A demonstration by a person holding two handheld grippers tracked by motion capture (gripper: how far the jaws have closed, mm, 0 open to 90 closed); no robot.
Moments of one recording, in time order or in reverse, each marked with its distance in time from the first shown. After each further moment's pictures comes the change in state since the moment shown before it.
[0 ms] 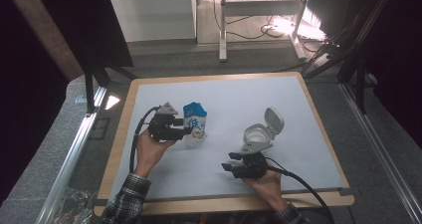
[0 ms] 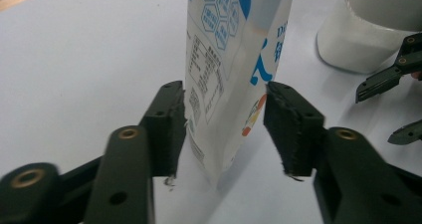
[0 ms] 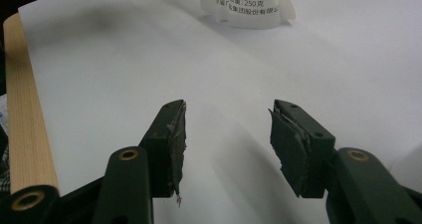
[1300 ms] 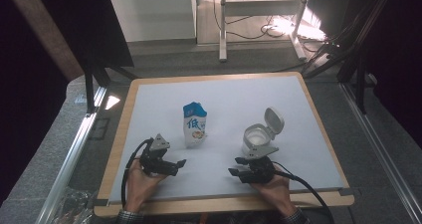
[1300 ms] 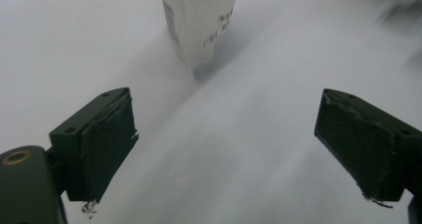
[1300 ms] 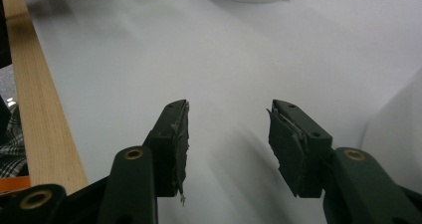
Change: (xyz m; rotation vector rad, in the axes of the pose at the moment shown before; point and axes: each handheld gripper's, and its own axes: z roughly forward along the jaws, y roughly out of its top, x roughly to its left) left arm -0.038 -0.088 -0.008 0.038 0.108 -0.006; right arm 0.003 -0.010 -0.020 0.053 -0.013 -0.024
